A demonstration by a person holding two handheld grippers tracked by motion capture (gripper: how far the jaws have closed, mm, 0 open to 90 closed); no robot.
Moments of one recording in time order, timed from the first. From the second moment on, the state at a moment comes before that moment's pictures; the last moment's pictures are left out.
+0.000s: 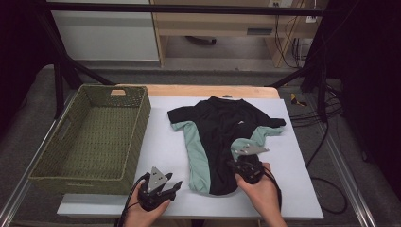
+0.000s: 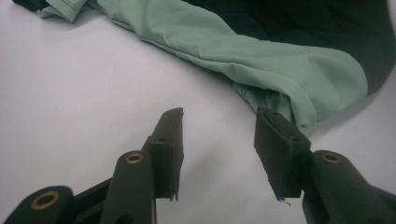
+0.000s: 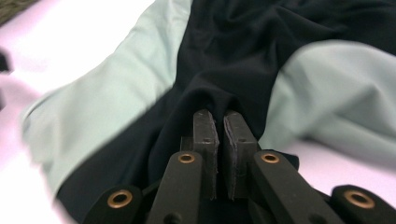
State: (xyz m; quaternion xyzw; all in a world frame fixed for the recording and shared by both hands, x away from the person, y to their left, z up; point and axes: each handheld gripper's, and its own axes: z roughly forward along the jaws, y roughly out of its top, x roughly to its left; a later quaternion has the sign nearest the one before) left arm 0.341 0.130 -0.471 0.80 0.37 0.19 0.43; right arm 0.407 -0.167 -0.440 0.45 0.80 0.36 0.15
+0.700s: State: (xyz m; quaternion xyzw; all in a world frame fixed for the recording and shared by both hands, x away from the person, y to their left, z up) left arm 0.338 0.128 -0.470 0.80 0.37 0.20 0.43; right arm 0.391 -0.217 -0.416 0.46 0.76 0.41 0.21
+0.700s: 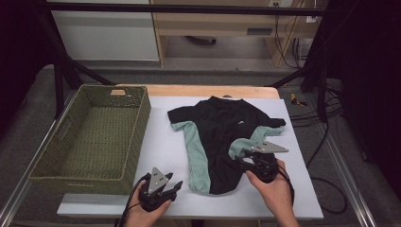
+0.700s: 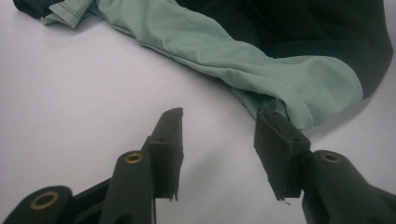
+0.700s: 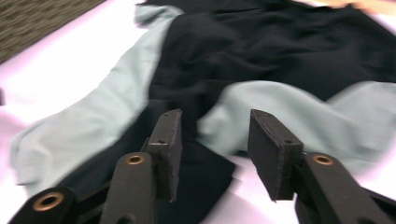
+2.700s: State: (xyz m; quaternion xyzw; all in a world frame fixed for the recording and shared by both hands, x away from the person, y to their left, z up) left arm 0.327 0.090 -0.477 0.83 0.33 0.16 0.42; right arm 0.346 -0.277 -0.452 0.51 0.77 0.34 0.19
